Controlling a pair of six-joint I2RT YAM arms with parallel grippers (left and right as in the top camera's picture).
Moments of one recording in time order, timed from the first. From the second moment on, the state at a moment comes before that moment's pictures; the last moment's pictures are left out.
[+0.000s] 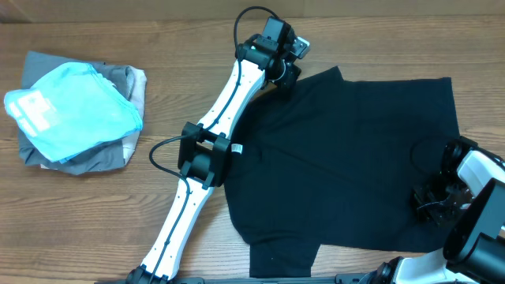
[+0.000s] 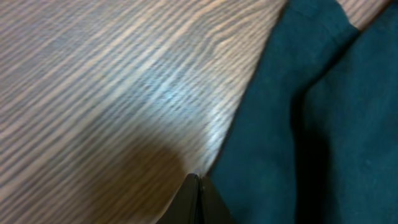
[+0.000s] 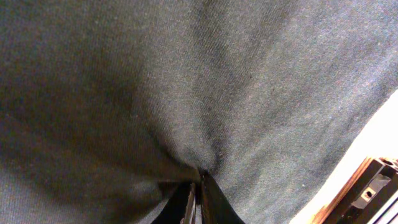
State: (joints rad) left arm -0.47 2.85 2.77 -0.96 0.30 0.15; right arm -0.52 1.71 0.88 -0.99 0.18 0.77
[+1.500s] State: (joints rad) left arm -0.35 2.80 2.68 -0.99 -0.09 -0.08; right arm -0.52 1.71 0.88 -0.99 0.19 0.77
